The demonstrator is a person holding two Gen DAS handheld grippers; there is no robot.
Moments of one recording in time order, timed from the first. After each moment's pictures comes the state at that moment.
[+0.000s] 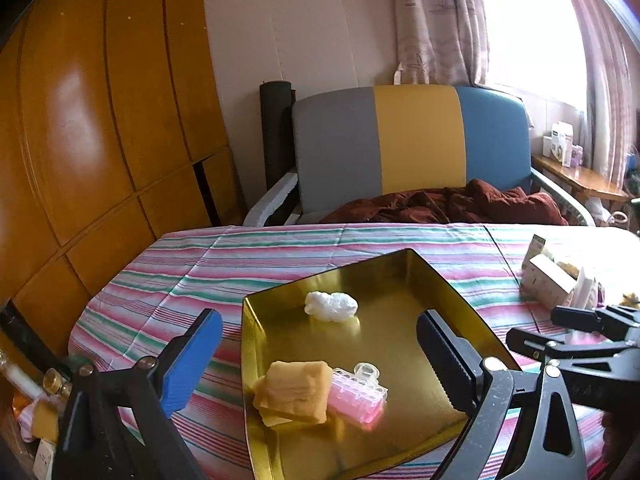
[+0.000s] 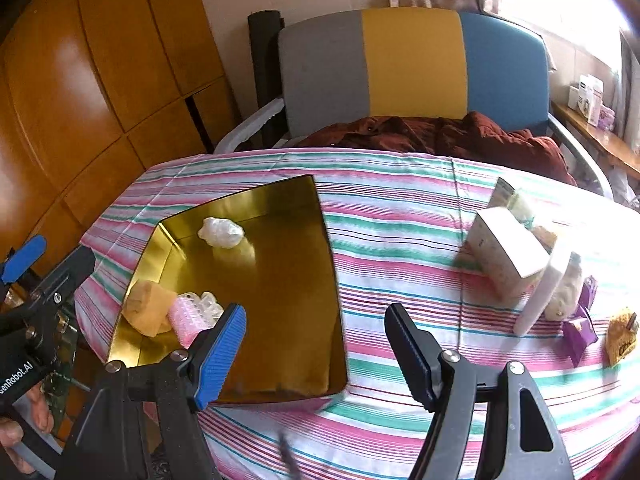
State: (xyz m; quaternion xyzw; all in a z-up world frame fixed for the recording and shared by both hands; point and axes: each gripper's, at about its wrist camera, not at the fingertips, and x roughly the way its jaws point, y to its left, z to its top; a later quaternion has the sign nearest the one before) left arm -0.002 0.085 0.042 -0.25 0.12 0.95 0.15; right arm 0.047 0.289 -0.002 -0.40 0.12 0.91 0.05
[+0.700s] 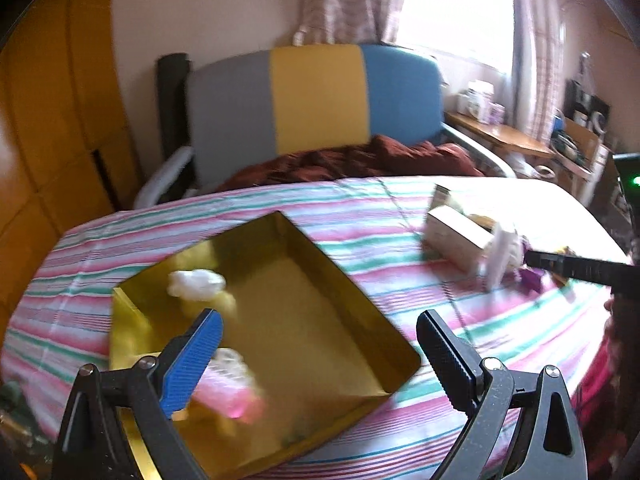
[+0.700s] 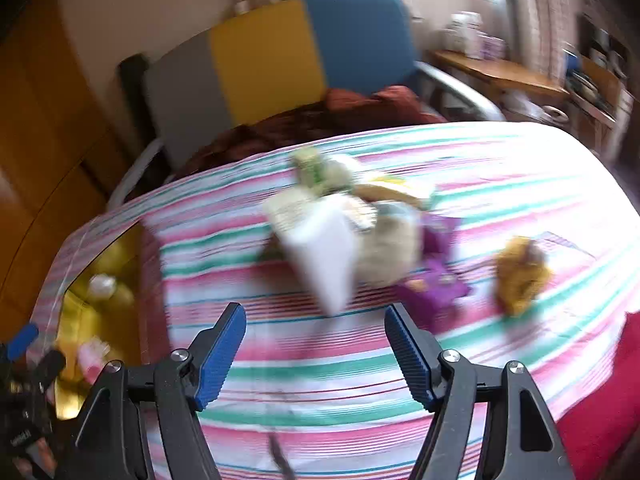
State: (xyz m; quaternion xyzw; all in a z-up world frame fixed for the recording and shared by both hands) left arm 0.009 0.176 0.008 -0.33 0.14 0.88 0.32; right arm 0.127 0.450 -0.013 -0.39 0.22 0.87 0.23
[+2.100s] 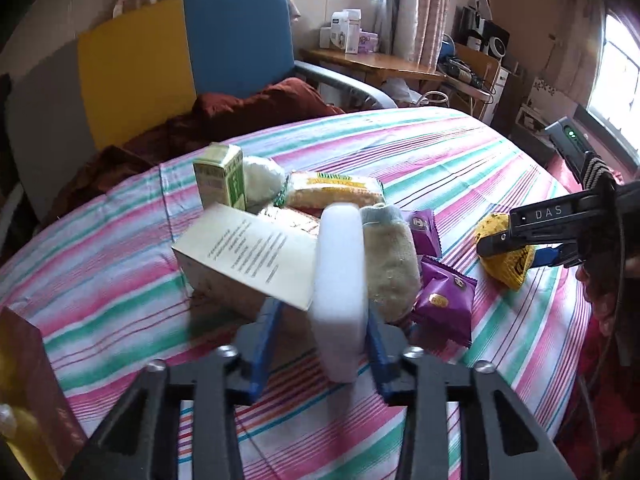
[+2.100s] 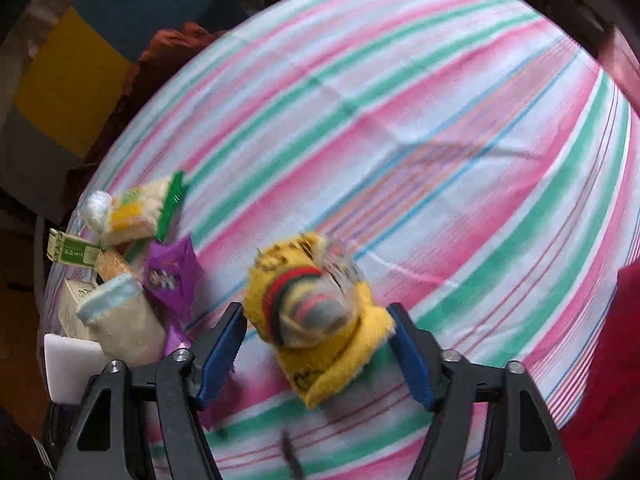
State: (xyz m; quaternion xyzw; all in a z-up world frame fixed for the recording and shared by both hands) left arm 0.005 0.430 -0.072 -0.38 0.20 0.75 0.51; right arm 0.177 0.662 -0.096 -0.47 0.42 0.70 0.33
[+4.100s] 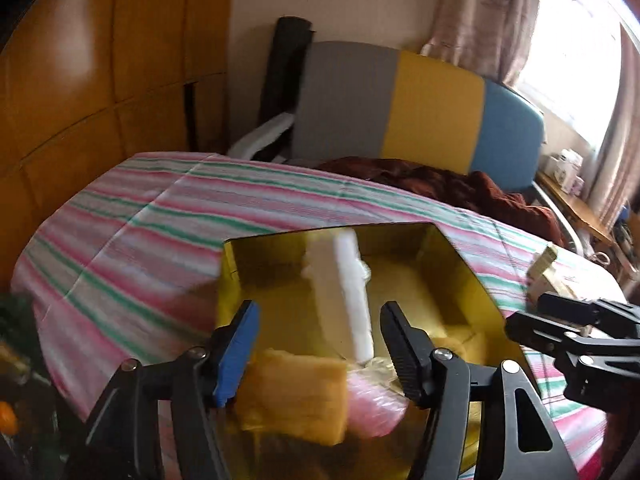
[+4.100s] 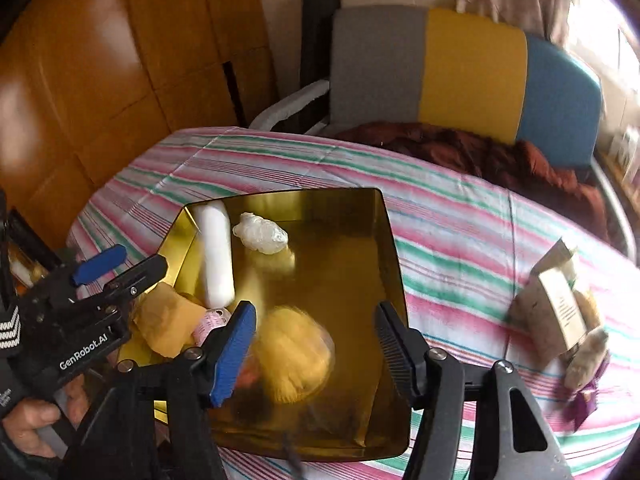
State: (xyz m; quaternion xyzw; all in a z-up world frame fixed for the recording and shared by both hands) left arm -0.085 0.048 -0.012 -0.36 0.01 0.92 0.17; right arm -0.020 0.223 0.007 -0.43 0.03 0.90 0.00
